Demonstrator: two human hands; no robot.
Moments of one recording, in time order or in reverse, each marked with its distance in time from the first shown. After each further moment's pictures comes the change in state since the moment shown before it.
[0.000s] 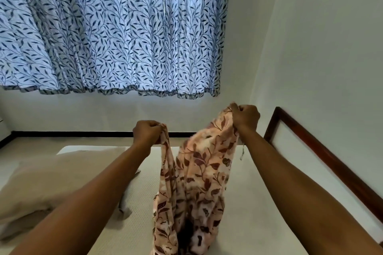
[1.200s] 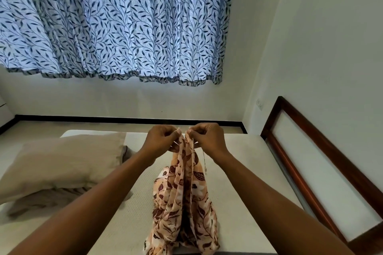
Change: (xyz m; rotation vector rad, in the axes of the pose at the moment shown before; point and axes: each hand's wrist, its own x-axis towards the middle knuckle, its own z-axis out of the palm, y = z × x) left_hand -0.069 -0.024 0.010 0.047 -0.386 0.147; right_hand -0.124 0.021 0.047 0.230 -0.534 -0.117
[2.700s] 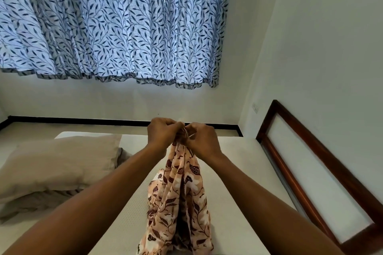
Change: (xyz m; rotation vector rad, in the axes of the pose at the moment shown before) left_hand 0.008 0.030 0.028 -0.145 0.275 -0.085; right_hand -0.011 -0.016 -0.003 -0.373 -0.011 -0.220
